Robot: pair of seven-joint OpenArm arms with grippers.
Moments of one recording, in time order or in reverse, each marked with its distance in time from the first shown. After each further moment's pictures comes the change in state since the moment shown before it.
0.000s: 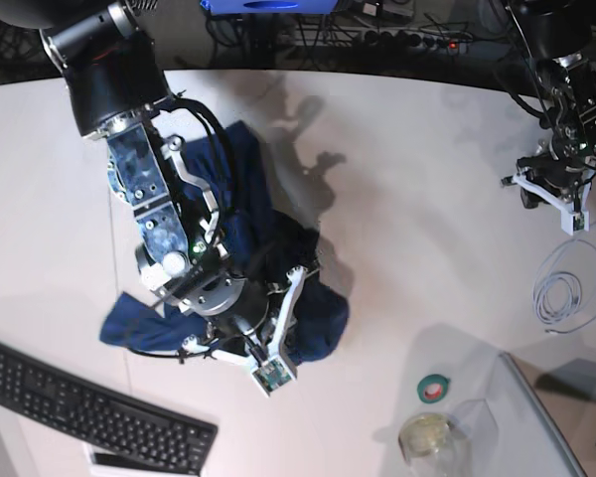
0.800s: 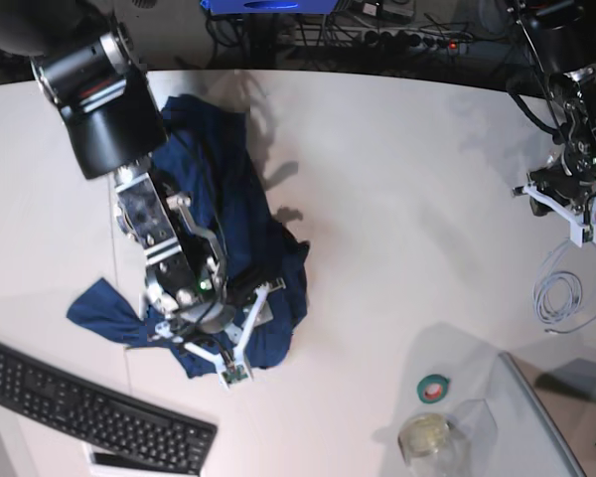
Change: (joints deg) left arm -2.5 -2.1 -0.2 0.1 -0.2 0.0 5.2; right arm 9.7 0.6 0.1 -28.6 0.2 -11.9 3.5
